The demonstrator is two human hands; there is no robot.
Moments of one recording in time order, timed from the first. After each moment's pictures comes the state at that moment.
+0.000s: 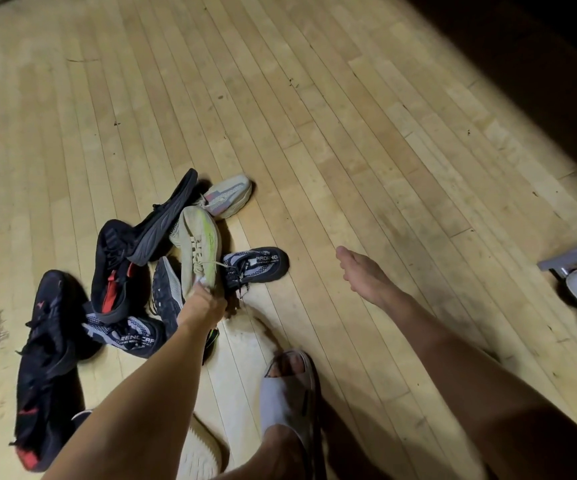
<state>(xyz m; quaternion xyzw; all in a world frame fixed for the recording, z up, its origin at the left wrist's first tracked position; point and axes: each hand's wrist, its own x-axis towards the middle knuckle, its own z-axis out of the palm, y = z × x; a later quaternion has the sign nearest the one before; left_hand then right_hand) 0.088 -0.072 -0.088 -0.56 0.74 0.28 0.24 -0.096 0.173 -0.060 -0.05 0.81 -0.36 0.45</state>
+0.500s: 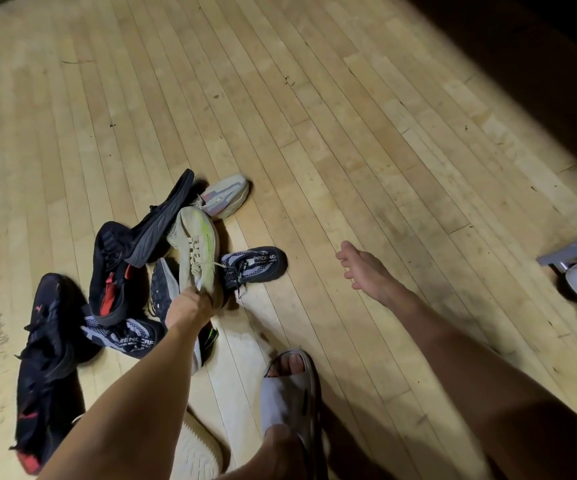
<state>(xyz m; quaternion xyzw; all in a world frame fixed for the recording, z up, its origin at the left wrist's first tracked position) 0.094 -0.079 -0.086 -0.63 0.70 0.31 0.15 -0.104 0.177 -0.063 -0.01 0.80 -0.38 0.46</state>
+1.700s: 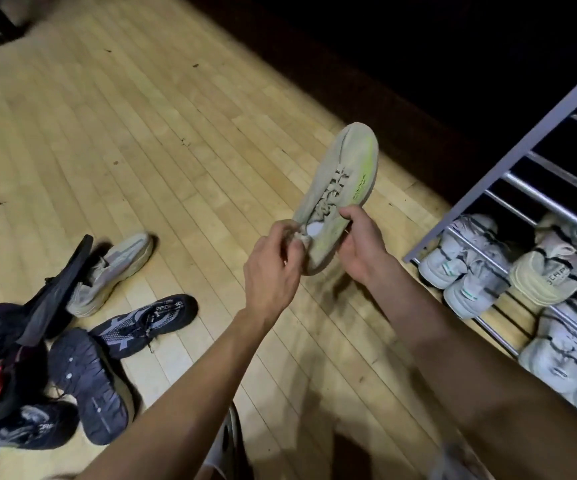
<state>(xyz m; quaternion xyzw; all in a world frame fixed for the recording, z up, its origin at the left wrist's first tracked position) -0.088 0.187 0.051 -0.15 0.87 0.44 -0.15 -0.187 0.305 0.053 0.23 0.51 -0.80 0.22</state>
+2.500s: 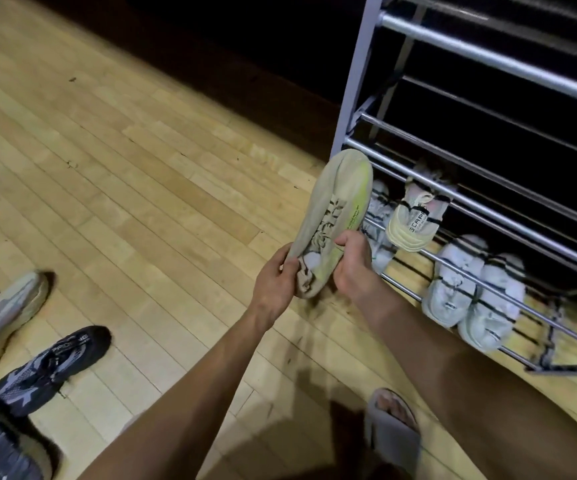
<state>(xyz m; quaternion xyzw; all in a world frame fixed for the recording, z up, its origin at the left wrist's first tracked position) -0.106 0.357 0.018 -0.16 0.75 0.63 0.14 -0.154 0.476 0.045 0.39 0.51 -0.77 0.07</state>
